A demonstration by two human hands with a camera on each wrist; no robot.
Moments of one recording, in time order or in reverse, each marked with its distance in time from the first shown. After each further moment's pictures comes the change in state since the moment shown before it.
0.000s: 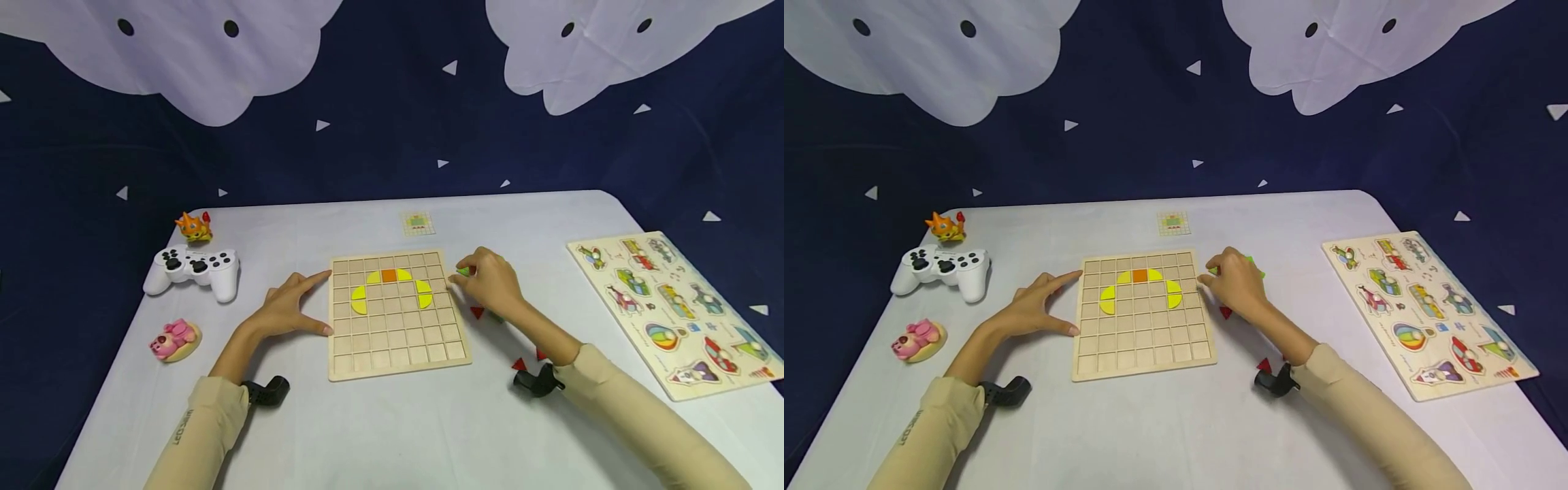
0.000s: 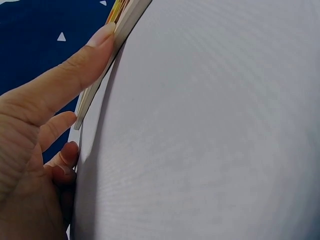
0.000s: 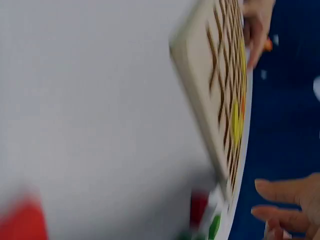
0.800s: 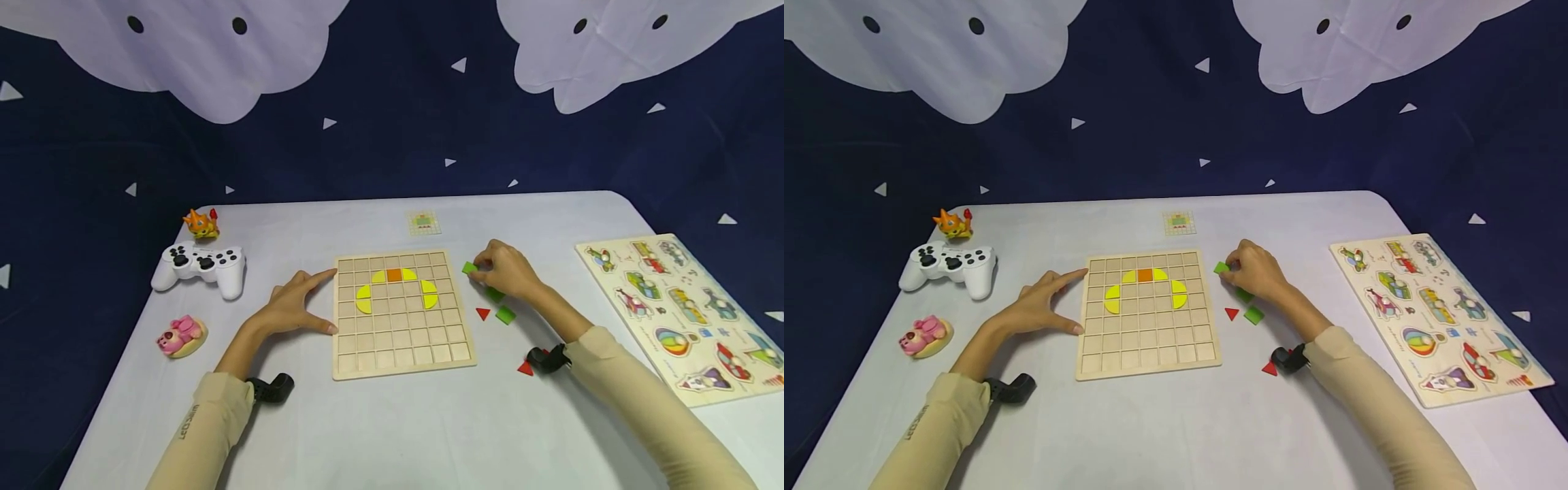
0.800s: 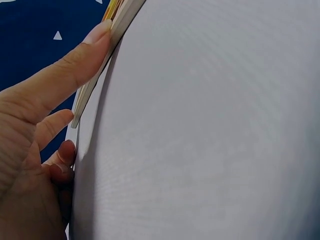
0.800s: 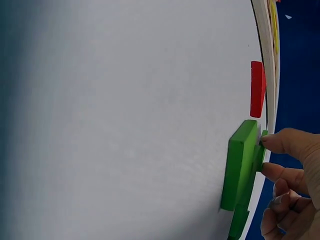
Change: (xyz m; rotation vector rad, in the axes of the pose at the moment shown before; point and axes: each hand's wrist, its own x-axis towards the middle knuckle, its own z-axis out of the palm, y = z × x) left_hand -0.001 0.006 -0.002 -0.004 -0.018 -0.028; right_hand 0.029 0.054 -0.005 -0.069 -0.152 -0.094
